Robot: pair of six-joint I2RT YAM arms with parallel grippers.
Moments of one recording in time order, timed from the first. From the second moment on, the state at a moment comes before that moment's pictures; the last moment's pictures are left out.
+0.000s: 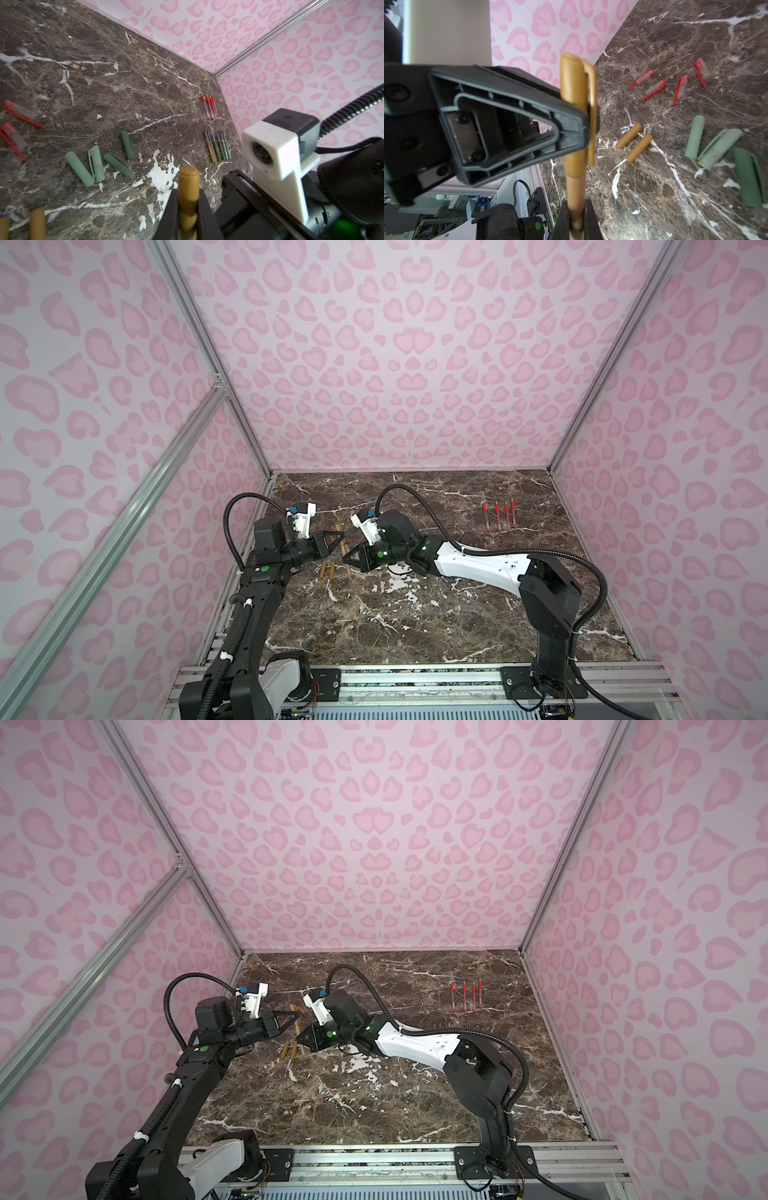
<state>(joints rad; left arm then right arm) 0.10 1.06 0.71 -0.22 0.89 -0.42 0.97 1.92 1.42 -0.01 -0.45 0.64</state>
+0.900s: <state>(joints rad) 0.18 1.05 0.87 -0.38 0.82 -0.39 0.99 1.81 1.09 0.01 -0.44 0.60</state>
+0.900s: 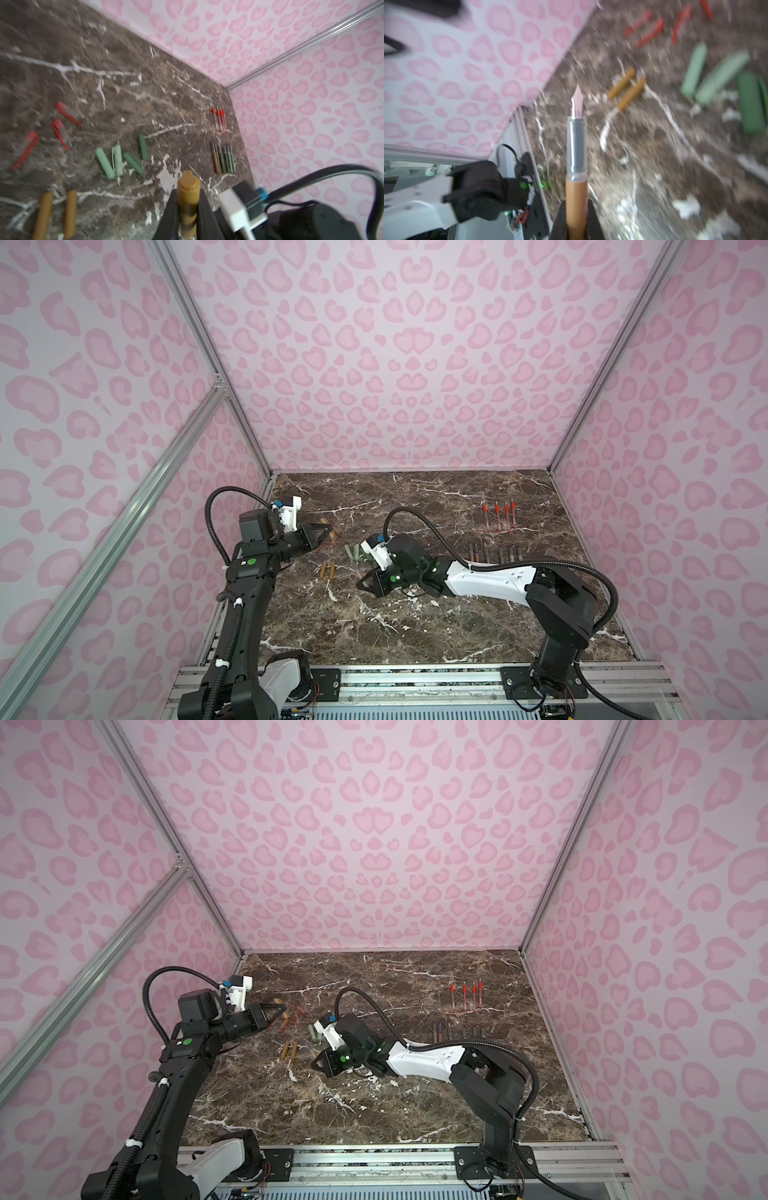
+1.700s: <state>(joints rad) 0.19 1.32 0.85 -0.61 0.22 0.09 0.76 1.50 0.92 -0.32 -0.06 0.64</state>
